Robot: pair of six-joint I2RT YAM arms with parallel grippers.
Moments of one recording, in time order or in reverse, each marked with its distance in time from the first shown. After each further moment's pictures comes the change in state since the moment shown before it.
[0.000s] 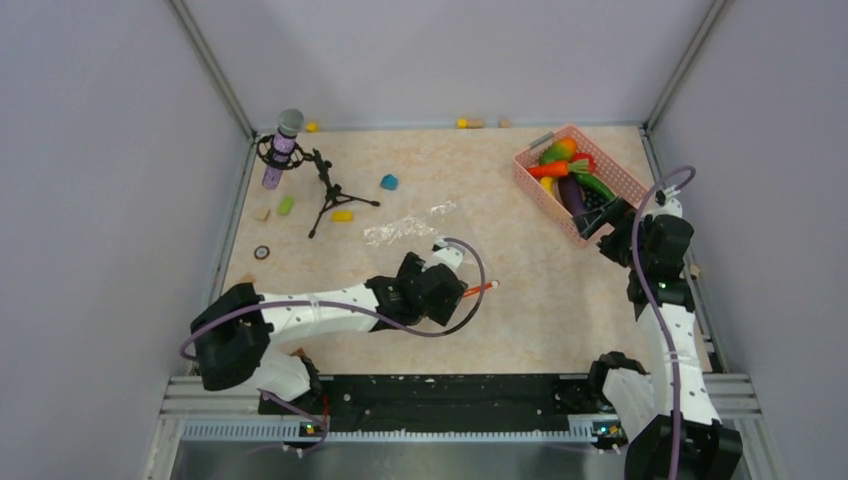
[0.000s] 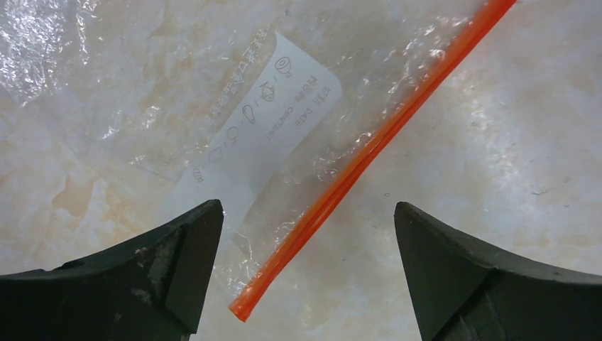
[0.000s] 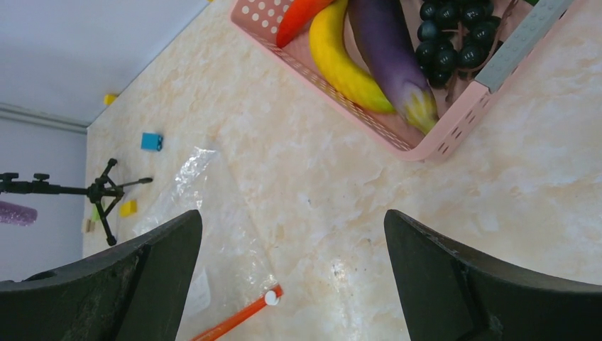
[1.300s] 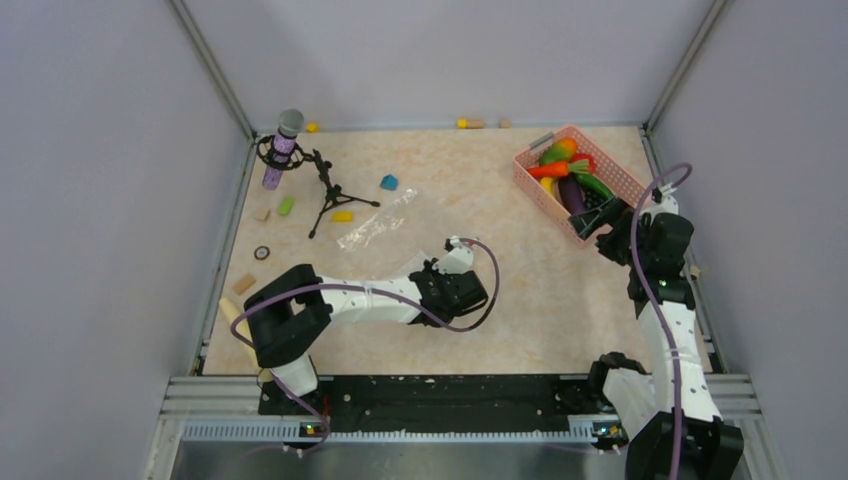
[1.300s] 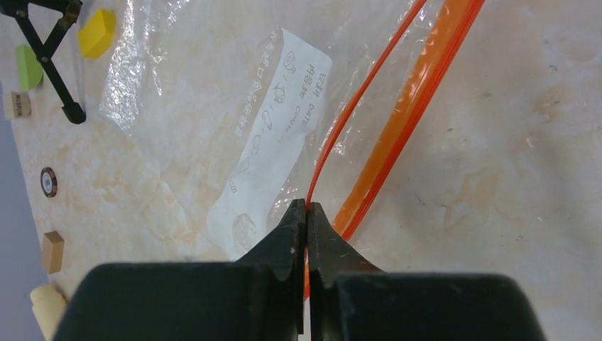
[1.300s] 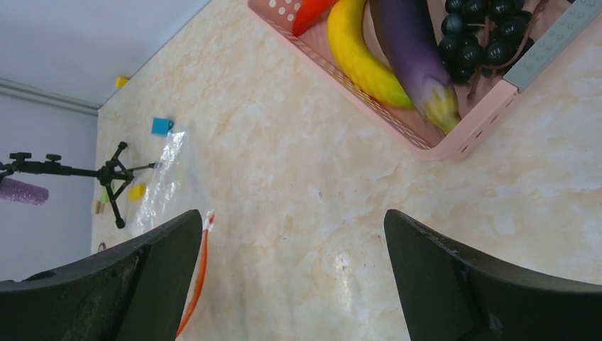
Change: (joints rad) left arm -0.040 0.308 0.197 -0.198 -0.374 -0.085; right arm 0.000 0.016 0.012 -0.001 -0.064 -0.012
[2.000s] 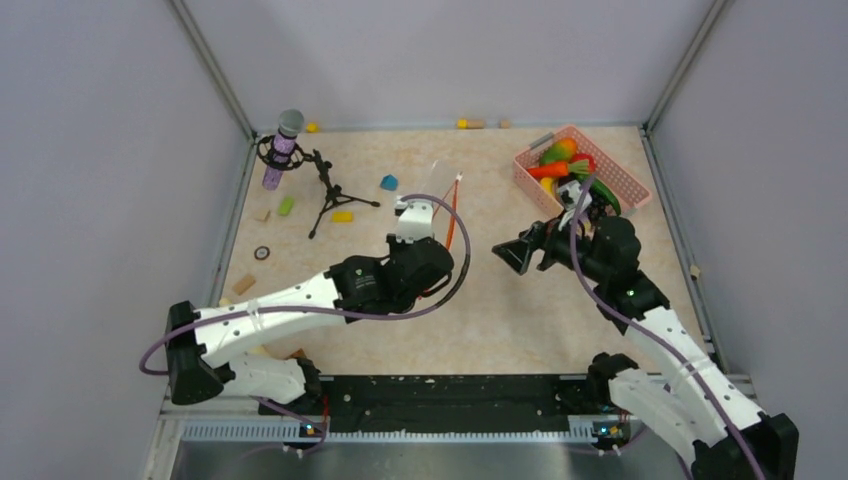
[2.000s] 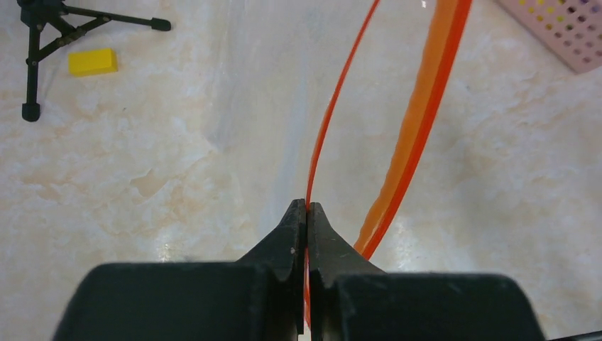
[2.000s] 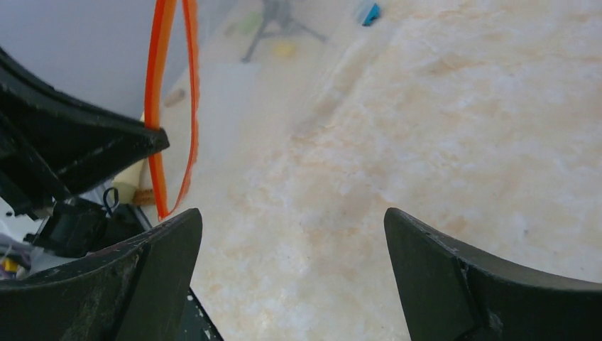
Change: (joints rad) left arm -0.019 -0.442 0.095 -0.122 0.048 -0.226; right arm 0.529 -0.046 0.008 0.146 -0.095 -0.172
